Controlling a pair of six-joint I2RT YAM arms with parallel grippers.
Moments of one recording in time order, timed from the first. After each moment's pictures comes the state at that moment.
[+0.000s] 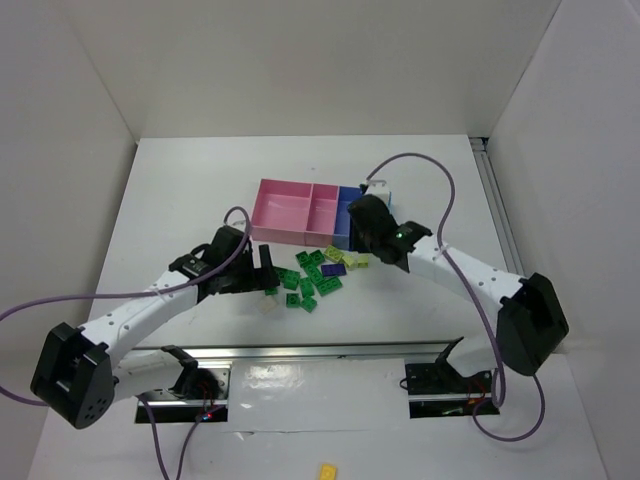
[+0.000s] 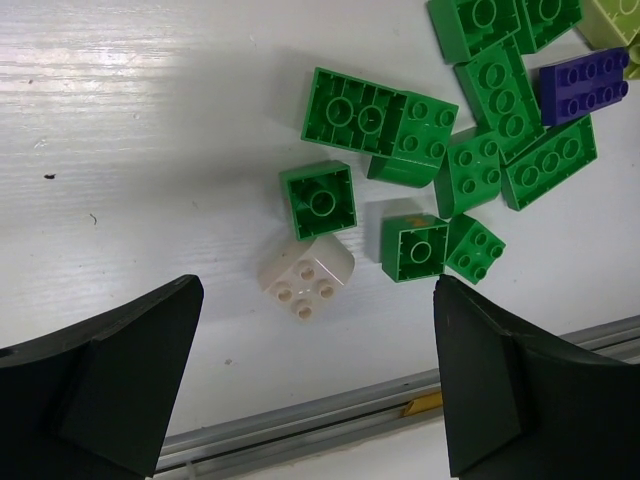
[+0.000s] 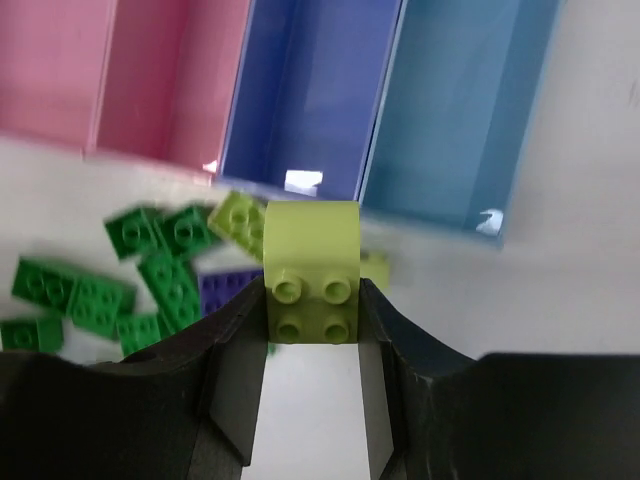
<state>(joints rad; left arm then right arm) -0.51 1.14 0.71 -0.52 -0.02 -0.61 0.72 1.38 1.00 -0.44 0.38 0.53</state>
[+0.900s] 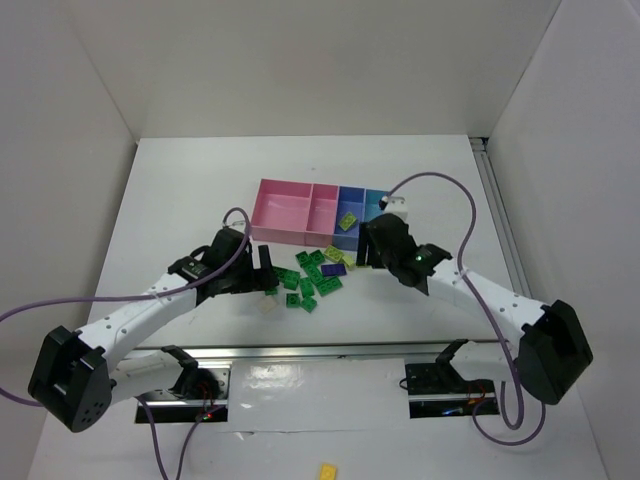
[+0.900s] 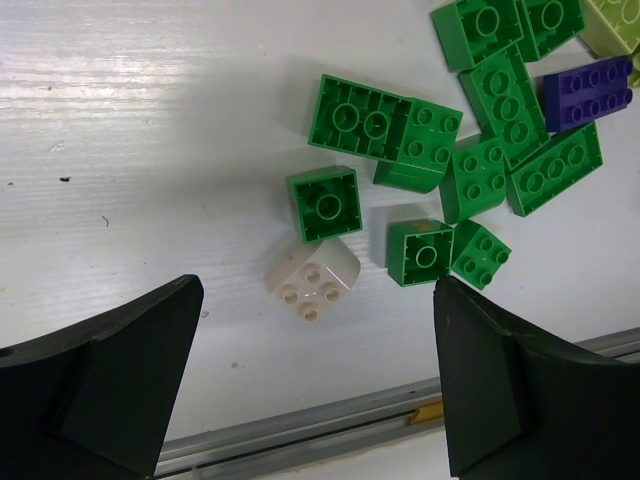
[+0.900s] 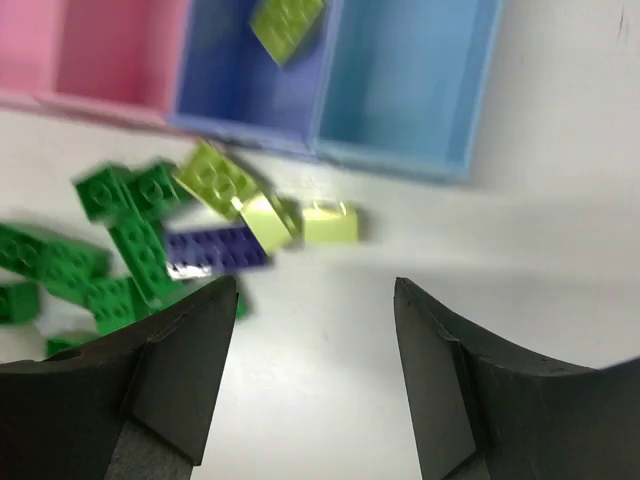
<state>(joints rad) -0.53 1.11 0.70 -0.52 -0.05 -0.61 0.65 1.24 0.85 -0.35 0.36 0.54</state>
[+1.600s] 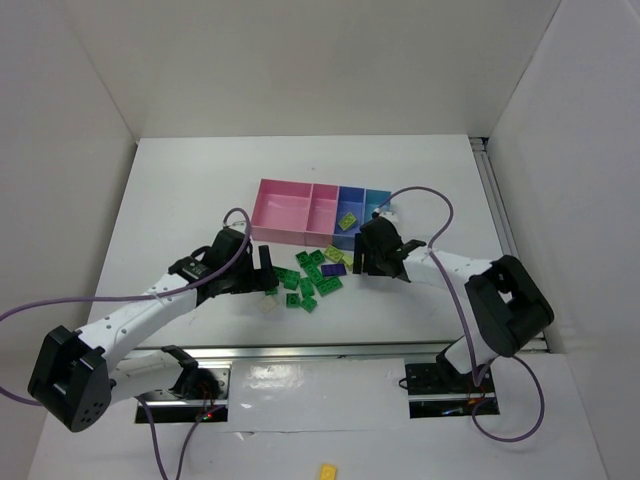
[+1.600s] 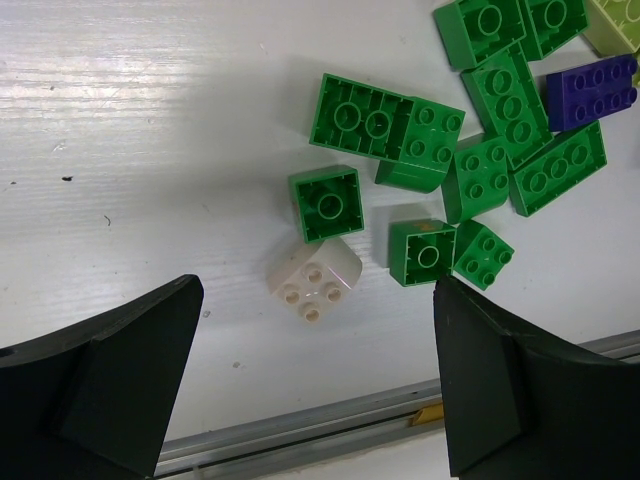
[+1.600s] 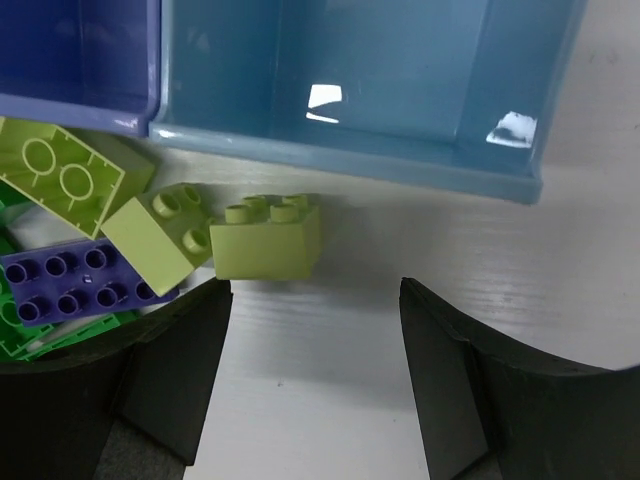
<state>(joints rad) -0.54 1.11 0.70 -0.52 -0.07 -0.61 0.57 1.50 0.74 -0.21 0.23 0.56</state>
